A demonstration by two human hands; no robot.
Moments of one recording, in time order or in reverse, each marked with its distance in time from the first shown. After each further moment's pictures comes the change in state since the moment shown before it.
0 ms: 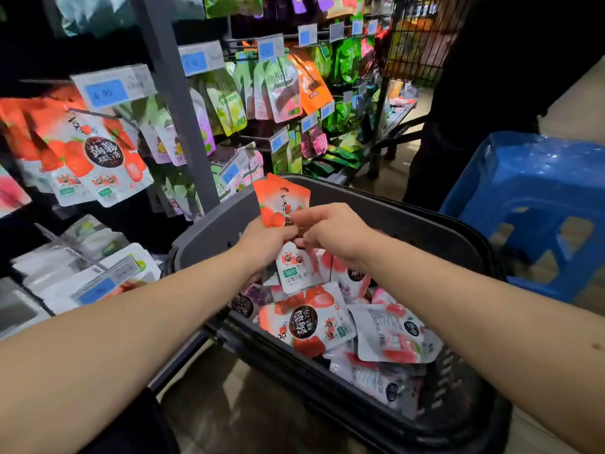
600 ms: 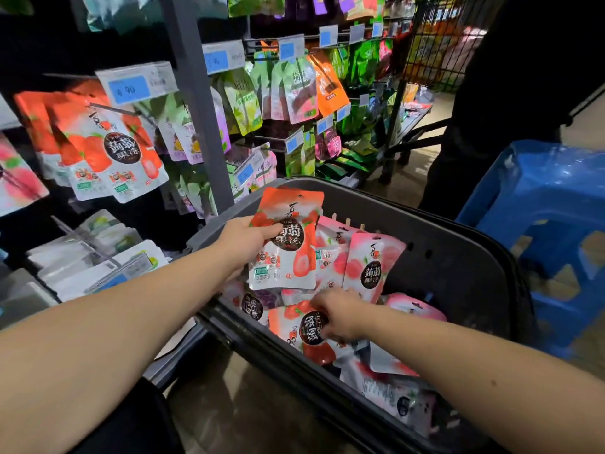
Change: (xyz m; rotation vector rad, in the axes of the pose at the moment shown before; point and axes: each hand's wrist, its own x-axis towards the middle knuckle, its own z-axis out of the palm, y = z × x) left_hand 0.024 -0.009 -0.054 0.061 0.099 -0.066; right_hand 0.005 0.123 0.027 -1.169 -0.388 -0.082
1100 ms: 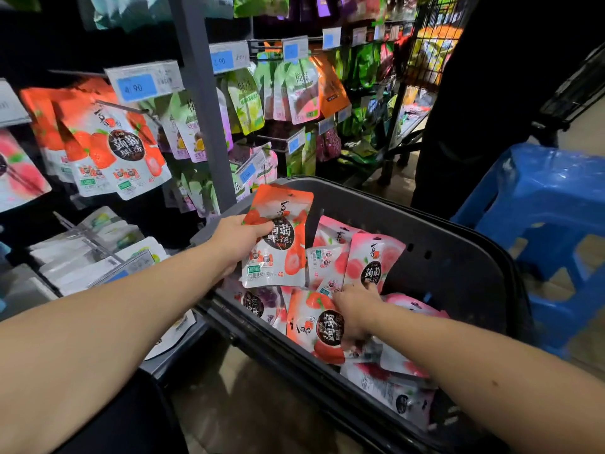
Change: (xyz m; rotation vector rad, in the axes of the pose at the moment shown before) left_hand 0.000 -0.001 -0.013 -0.047 0.017 0.010; right_hand -0.010 0.009 -0.008 -0.303 -0.108 0.190
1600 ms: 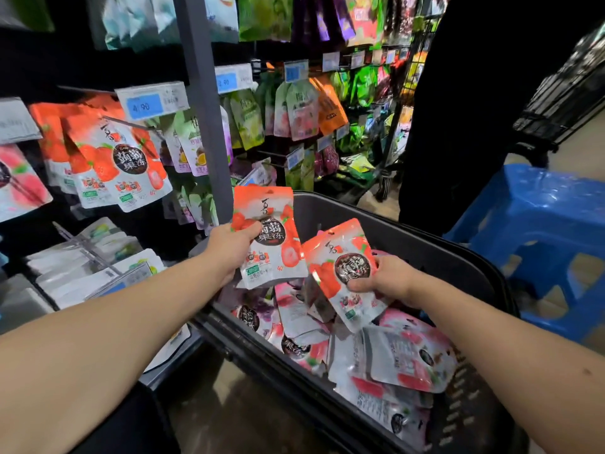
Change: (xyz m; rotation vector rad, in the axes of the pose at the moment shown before) left_hand 0.004 0.007 0.000 -0.158 0.144 0.022; right_hand -0.020 0.077 -0.053 1.286 0.161 0.109
